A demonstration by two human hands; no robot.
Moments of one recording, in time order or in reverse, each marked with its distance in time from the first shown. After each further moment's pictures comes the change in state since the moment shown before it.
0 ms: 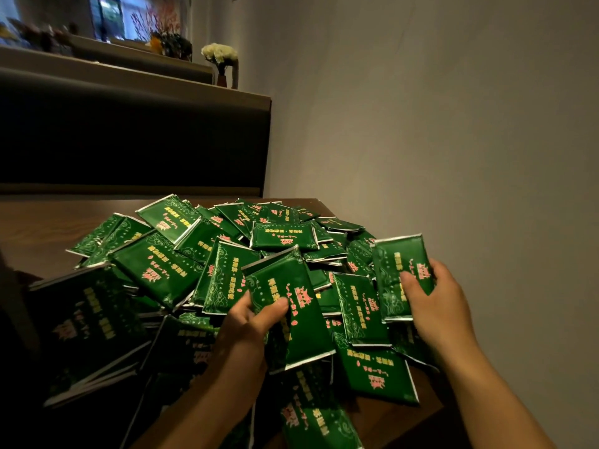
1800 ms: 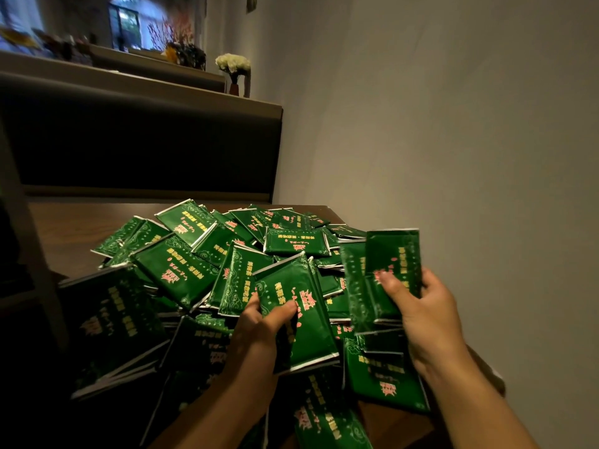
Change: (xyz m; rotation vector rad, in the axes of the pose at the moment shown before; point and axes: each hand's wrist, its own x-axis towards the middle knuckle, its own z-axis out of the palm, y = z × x) left_hand -0.002 0.010 0.003 0.098 0.141 -0.033; right_hand -0.025 -0.033 0.020 0.544 -0.143 0.099
